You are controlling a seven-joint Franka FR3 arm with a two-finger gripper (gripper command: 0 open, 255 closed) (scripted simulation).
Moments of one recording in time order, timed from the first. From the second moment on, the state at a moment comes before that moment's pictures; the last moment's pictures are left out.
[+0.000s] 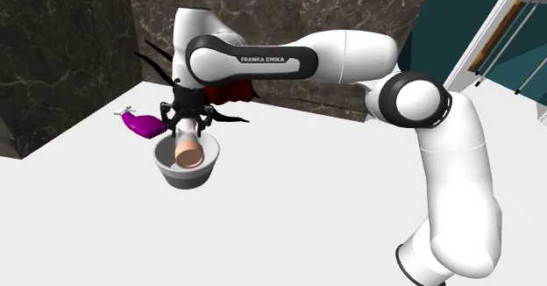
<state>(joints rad) 0.02 0.67 0.64 -1.21 -0.32 1.85 0.99</state>
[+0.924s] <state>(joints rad) 0.02 0.66 0.64 -1.19 -0.31 1.81 0.98</state>
